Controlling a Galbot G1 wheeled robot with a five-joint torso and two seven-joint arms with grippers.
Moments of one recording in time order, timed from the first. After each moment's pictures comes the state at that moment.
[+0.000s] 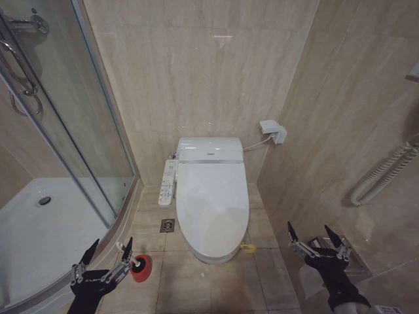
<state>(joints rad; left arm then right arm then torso) 2.11 -1.37 -0.72 -2.50 -0.34 -0.10 -0.01 -1.97 1.55 0.77 2.50 0.24 -0.05 0.01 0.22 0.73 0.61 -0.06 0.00</state>
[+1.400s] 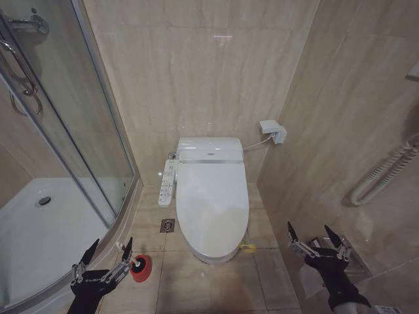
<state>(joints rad) 2.11 -1.37 -0.72 -2.50 -0.34 -0.10 -0.01 -1.97 1.55 0.77 2.50 0.24 -0.05 0.01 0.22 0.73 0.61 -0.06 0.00</state>
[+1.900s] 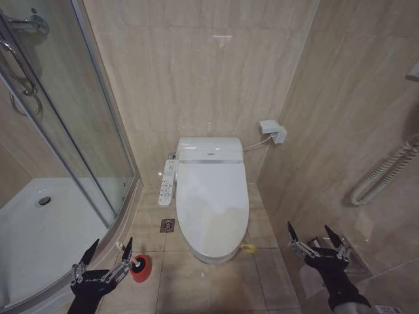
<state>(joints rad) 2.11 -1.37 -0.72 -2.50 -0.34 -0.10 -0.01 -1.97 1.55 0.77 2.50 0.24 -0.05 0.01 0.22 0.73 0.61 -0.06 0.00</state>
